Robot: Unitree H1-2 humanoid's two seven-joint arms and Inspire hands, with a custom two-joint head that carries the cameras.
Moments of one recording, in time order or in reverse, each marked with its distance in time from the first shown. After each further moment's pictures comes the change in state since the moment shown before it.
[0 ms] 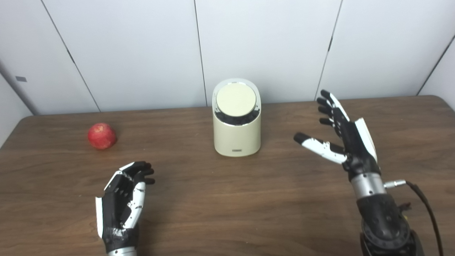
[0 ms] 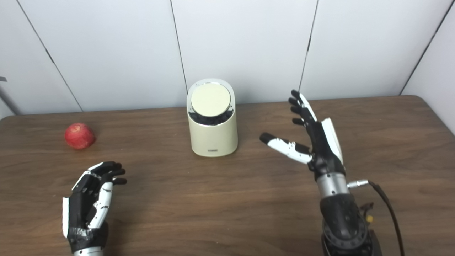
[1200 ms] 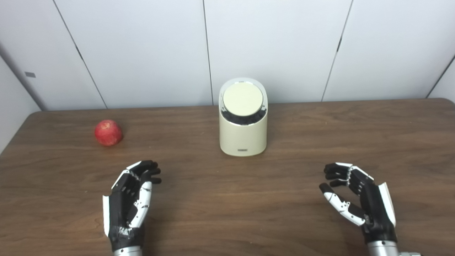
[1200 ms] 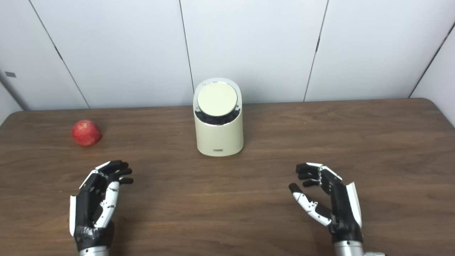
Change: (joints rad) left arm 0.017 -0.005 -0.009 -0.021 0.006 0.021 0.002; right arm 0.367 0.017 -0.039 0.236 0.187 -0.544 -0.189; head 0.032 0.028
